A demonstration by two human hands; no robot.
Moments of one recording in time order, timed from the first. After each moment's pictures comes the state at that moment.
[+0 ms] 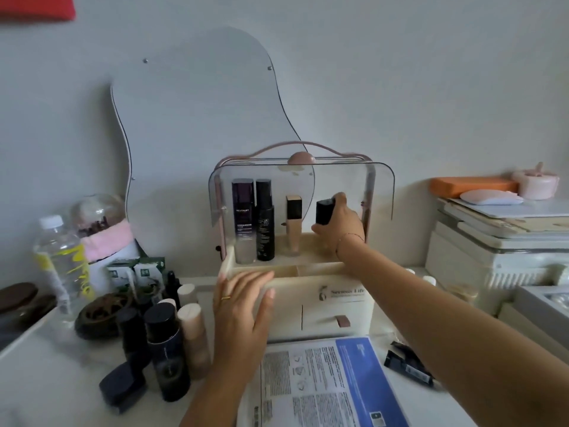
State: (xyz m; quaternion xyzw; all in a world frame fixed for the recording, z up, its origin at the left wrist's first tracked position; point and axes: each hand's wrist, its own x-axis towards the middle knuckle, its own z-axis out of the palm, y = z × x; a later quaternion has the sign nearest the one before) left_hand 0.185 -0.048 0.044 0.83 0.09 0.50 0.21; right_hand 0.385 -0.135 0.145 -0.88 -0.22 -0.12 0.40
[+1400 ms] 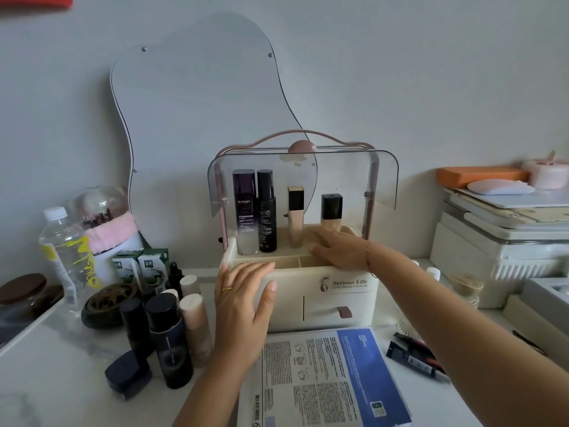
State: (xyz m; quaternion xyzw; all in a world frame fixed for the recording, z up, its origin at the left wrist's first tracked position) left_hand 0.183 -0.048 0.046 0.84 0.08 0.49 0.20; right_hand 0.358 -0.171 0.133 -0.88 -0.42 0.09 0.19
